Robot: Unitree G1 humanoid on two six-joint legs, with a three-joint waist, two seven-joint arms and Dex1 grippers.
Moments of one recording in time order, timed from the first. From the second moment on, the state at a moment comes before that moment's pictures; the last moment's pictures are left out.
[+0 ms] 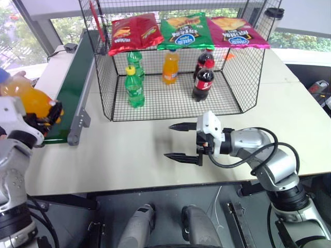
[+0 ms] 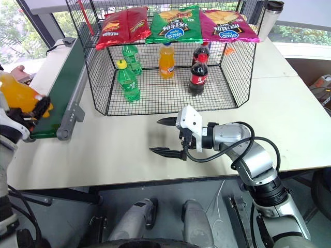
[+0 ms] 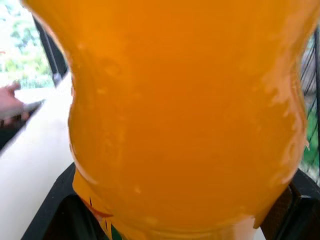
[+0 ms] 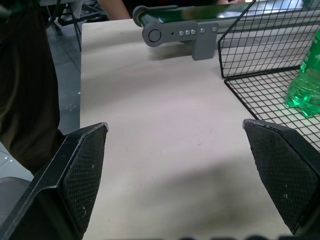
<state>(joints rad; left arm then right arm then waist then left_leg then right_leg) -0.22 0.64 0.61 -0.23 -0.56 0.63 -0.35 -0.43 -0.57 0.19 -0.39 0.45 0.55 0.97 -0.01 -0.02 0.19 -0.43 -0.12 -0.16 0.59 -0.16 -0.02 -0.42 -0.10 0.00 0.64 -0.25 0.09</state>
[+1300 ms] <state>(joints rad) -0.49 0.43 -0.26 0.05 -0.20 0.23 -0.90 -0.56 -0.51 0.17 -0.33 0.45 0.61 0.82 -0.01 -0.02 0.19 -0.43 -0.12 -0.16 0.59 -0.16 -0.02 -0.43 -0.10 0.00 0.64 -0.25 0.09</state>
